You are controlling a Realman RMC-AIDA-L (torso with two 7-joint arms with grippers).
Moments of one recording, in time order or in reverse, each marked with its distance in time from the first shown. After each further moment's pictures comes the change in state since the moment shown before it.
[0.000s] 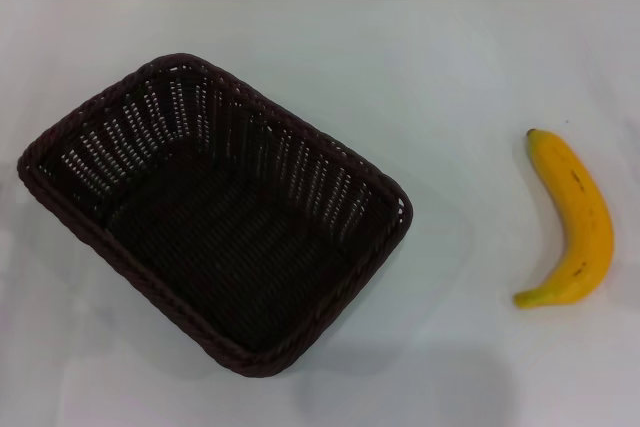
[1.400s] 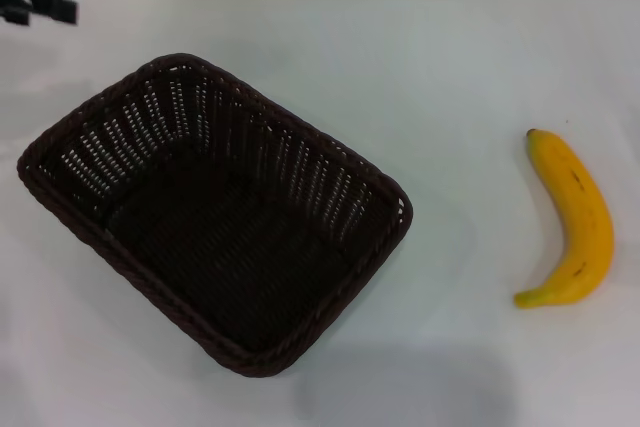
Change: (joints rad) left arm -0.515 0.380 0.496 0.727 1.361 -0.108 -1.842; right arm 0.004 -0.002 0.012 -0.105 -0.008 -0.085 -0.011
